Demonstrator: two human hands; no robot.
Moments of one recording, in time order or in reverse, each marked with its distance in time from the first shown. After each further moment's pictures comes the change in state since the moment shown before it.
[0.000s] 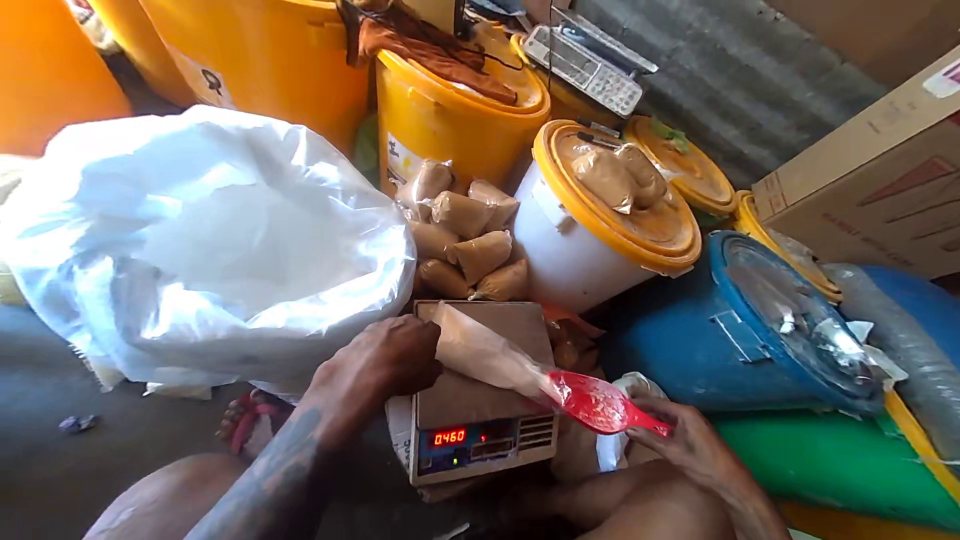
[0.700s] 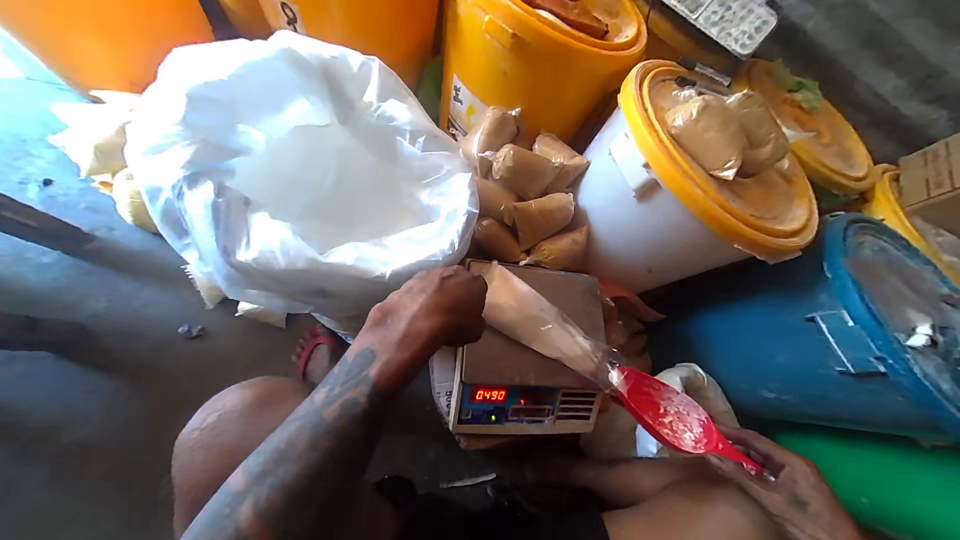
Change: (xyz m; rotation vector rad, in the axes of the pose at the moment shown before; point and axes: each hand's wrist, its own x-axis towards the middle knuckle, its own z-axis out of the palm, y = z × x) left_hand -0.006 -0.009 0.009 -0.021 0.121 -0.046; right_hand -0.048 0.016 -0.009 0.071 0.007 0.067
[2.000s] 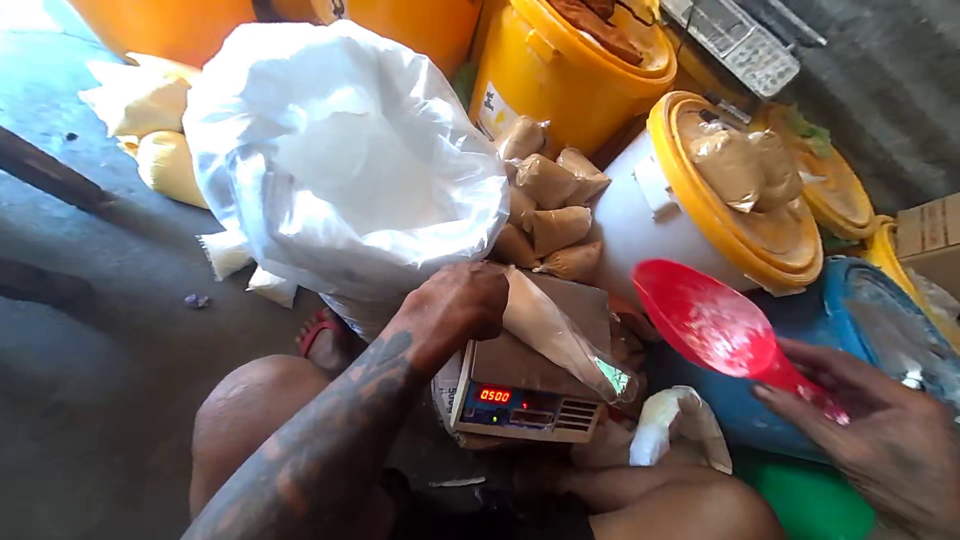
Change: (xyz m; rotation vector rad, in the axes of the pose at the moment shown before) left_hand -0.013 0.004 -0.008 -0.038 0.008 -0.002; right_hand 0.056 -0.141 -0.035 -0.040 0.104 -0.489
